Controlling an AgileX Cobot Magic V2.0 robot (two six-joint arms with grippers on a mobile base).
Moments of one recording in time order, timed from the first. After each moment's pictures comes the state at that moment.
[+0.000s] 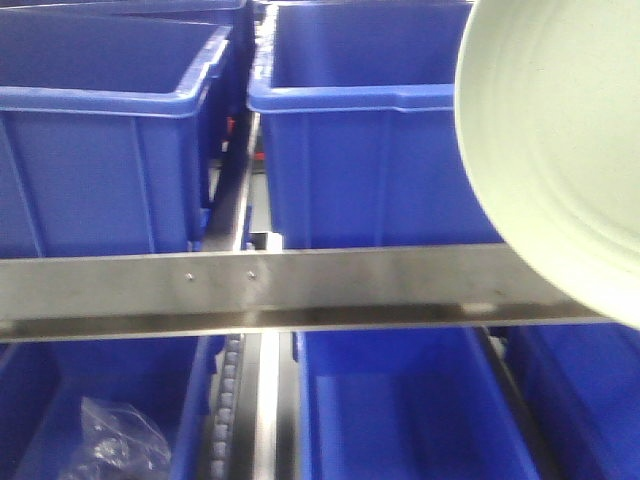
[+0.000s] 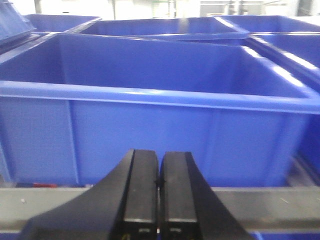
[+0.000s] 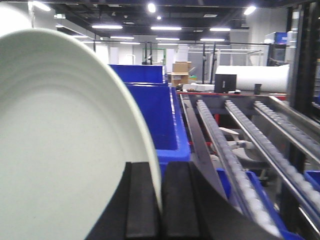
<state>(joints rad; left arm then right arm) -0.01 0.00 0.01 -0.03 0.03 0.03 0.06 -0.01 0.04 0.06 -0.21 -0.03</state>
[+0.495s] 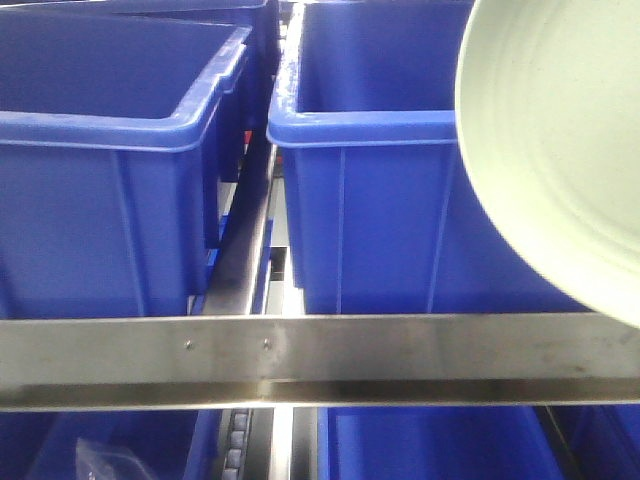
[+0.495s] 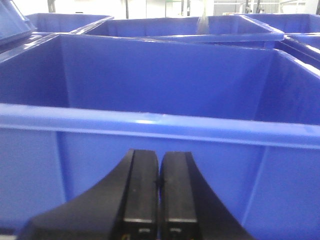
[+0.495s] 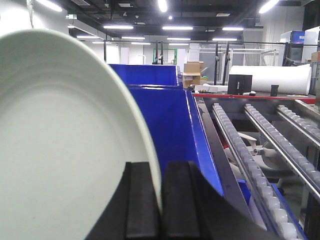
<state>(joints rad) -0.01 0.00 0.01 -0.03 0.03 0.03 0.06 -0.01 0.04 0.06 -0.21 -0.03</state>
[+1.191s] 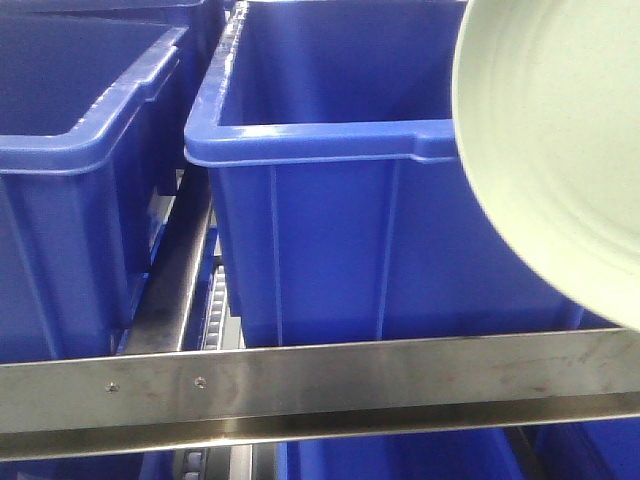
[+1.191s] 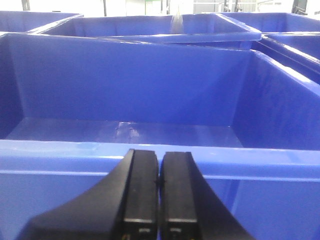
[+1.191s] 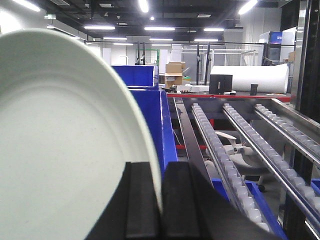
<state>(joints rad) -0.01 0.00 0.01 -0.03 0.03 0.03 0.06 -0.01 0.04 0.07 -0.22 -0.03</state>
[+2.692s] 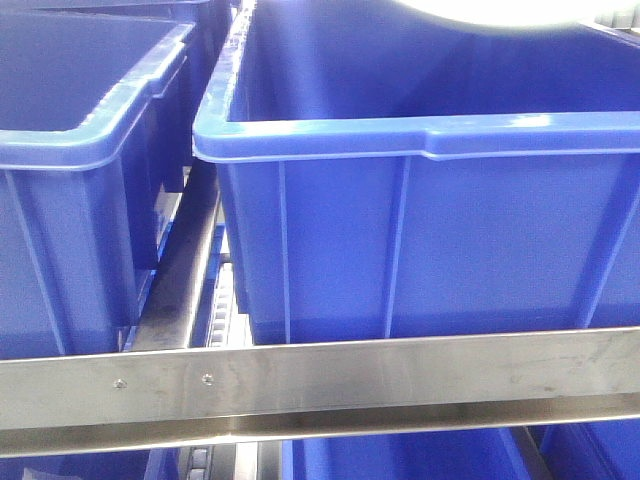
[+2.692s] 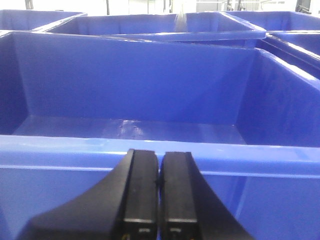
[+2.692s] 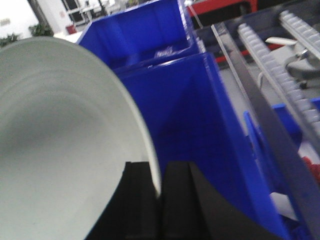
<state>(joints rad) -0.01 0.00 0.01 -0.03 0.03 0.03 0.17 1.06 -0.75 0.05 -0.16 0.31</state>
